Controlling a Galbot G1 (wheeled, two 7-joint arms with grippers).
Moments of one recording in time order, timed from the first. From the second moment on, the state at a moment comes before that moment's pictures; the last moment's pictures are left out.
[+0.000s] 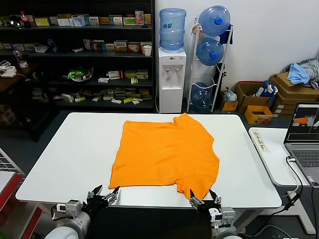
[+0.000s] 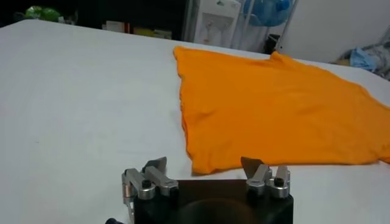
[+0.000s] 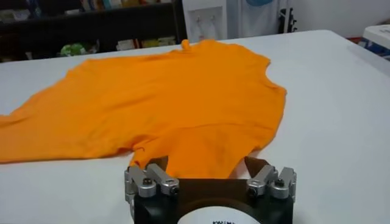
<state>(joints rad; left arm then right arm) 1.47 -1.07 -0.44 -1.90 -0.61 0.35 -0.05 -1.50 1.29 0.31 1.98 0.40 -0.42 0.25</state>
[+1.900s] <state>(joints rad) 1.58 -1.01 -0.49 -2.00 -0.66 0.34 -0.06 -1.74 1.18 0.35 2.23 0.47 -0.28 0.26</state>
